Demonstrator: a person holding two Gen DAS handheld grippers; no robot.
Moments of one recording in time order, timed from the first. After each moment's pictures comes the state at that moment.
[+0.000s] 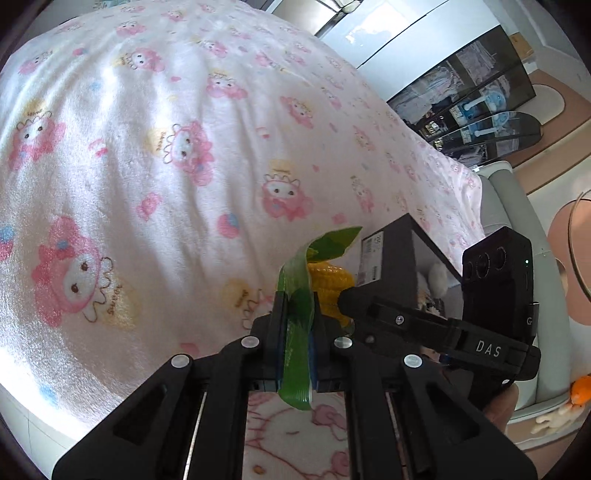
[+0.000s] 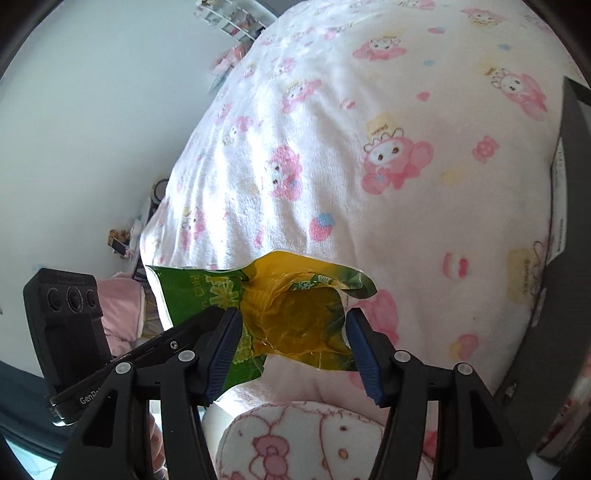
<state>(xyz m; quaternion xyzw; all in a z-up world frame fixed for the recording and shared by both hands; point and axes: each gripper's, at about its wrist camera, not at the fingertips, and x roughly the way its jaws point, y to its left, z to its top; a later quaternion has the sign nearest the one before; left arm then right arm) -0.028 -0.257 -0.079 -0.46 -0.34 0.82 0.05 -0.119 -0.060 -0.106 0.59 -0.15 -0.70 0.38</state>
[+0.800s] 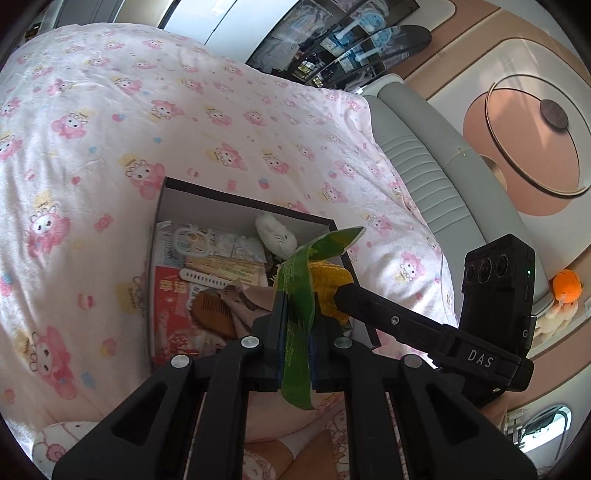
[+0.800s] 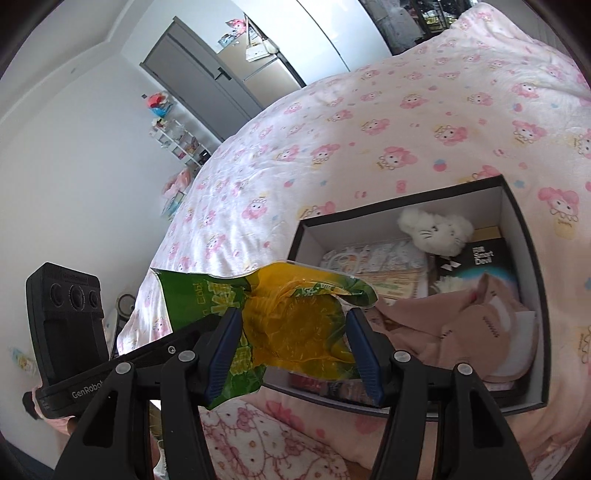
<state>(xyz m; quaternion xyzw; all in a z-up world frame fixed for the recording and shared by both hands) -0.102 -0.019 -0.004 -0.45 -0.23 0.82 0.26 -0.085 0.186 -0.007 0.45 -0.22 -0.84 0.21</state>
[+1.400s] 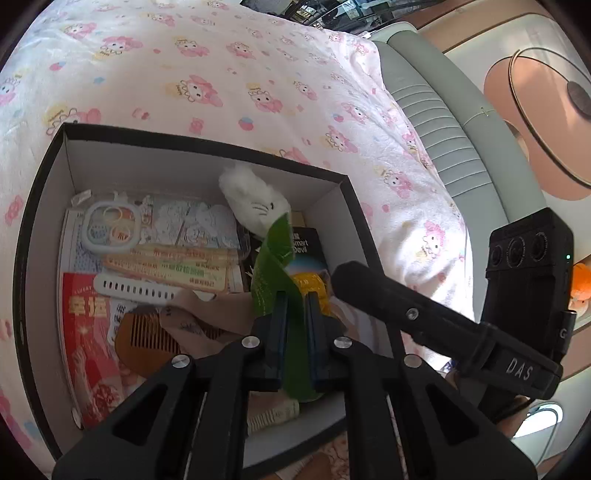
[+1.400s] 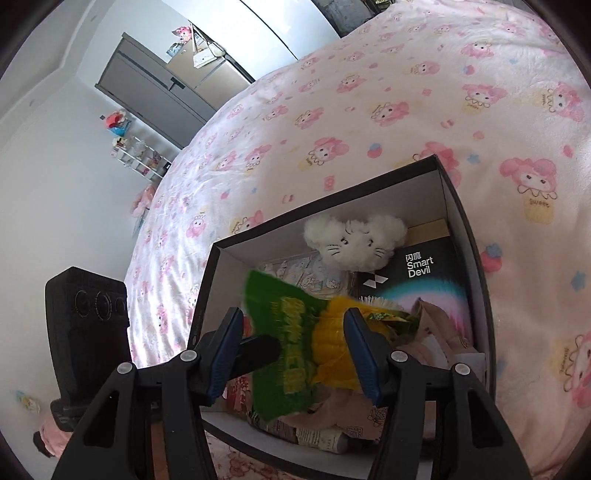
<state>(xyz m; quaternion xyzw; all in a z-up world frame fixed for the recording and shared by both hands) -0.178 0.070 -0.081 -0.53 -0.21 0.77 0.28 -0.145 0.245 -0.059 0.49 -0.23 -0.83 0.15</state>
